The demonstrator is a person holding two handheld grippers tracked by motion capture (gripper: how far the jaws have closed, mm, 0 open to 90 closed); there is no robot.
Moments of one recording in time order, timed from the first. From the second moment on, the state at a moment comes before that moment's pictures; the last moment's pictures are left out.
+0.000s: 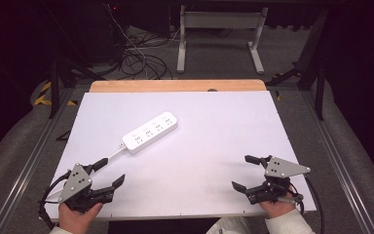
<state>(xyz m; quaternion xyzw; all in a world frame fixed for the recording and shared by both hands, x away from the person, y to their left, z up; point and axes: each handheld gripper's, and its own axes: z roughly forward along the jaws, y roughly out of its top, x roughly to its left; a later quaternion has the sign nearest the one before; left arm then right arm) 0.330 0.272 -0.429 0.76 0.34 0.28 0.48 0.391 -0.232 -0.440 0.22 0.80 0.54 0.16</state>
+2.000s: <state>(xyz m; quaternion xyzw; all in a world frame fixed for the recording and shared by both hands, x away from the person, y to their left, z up) 0.403 0.247 -0.376 0.80 0.35 0.24 0.43 0.391 -0.229 -0.443 0.21 0.80 0.54 0.13</state>
